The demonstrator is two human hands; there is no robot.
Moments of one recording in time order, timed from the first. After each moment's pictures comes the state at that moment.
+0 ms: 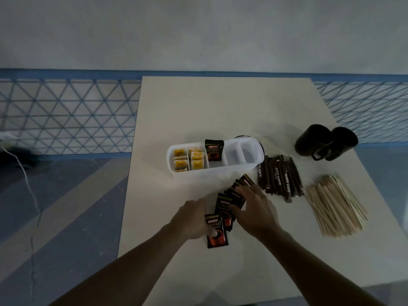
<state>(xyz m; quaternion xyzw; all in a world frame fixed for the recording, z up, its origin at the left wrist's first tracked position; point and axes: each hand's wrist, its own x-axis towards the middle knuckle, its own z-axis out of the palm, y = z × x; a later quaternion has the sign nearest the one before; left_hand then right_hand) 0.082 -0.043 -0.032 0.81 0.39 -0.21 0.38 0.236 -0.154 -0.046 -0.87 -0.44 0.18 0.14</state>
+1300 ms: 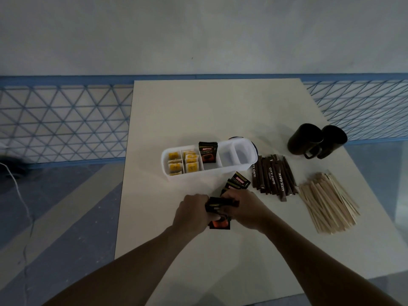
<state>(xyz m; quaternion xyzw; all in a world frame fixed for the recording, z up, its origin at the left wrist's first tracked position) 0.096 -0.047 -0.045 0.82 0.40 -0.02 0.40 0.245 -0.140 -0.033 -0.78 -0.44 0.38 0.22</state>
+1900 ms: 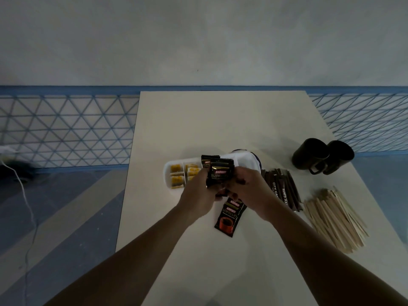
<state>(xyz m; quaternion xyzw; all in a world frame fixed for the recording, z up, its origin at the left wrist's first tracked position) 0.135 -0.008 0.012 0.65 0.40 0.13 0.63 0.275 -0.089 0.009 -0.73 -0.34 0.41 0.42</state>
